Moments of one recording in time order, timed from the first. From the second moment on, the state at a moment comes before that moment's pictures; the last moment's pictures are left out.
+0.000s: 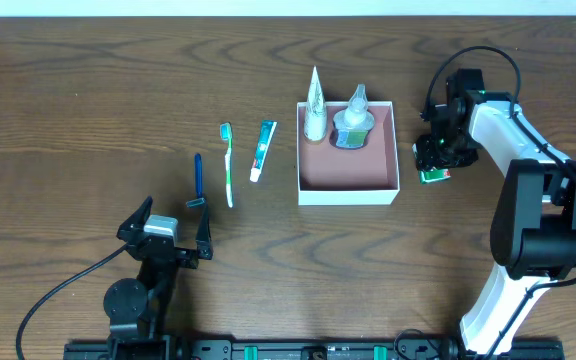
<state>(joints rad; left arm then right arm) 0.03 0.01 0.02 -0.10 0.21 0.04 -0.02 2.04 1.39 -0.87 -0.06 -0.14</state>
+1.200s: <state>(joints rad) 0.03 0.01 0.02 -0.10 0.21 0.04 -0.02 2.04 1.78 -1.22 -0.06 -0.14</state>
